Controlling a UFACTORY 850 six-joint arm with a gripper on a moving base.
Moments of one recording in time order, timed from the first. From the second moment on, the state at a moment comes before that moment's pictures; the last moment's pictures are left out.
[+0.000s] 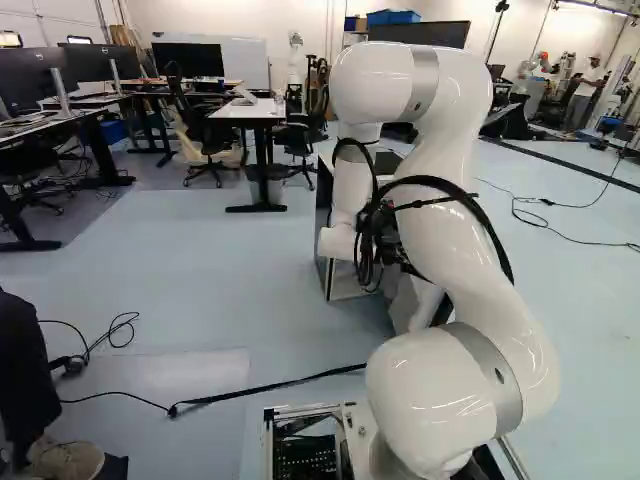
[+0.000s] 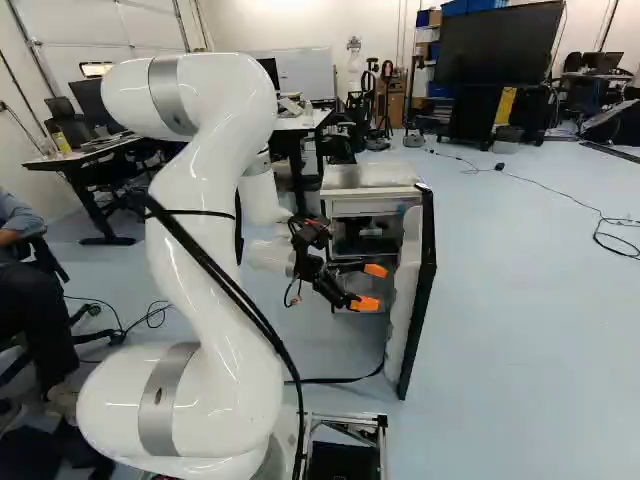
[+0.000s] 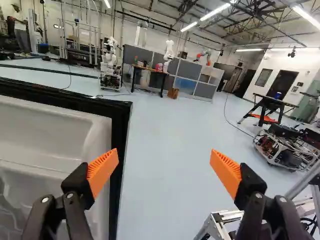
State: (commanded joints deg) arm 7.5 -38.7 -40.5 109.6 85.8 -13.2
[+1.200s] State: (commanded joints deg) arm -1.8 -43.7 -59.3 109.6 86.8 -13.2
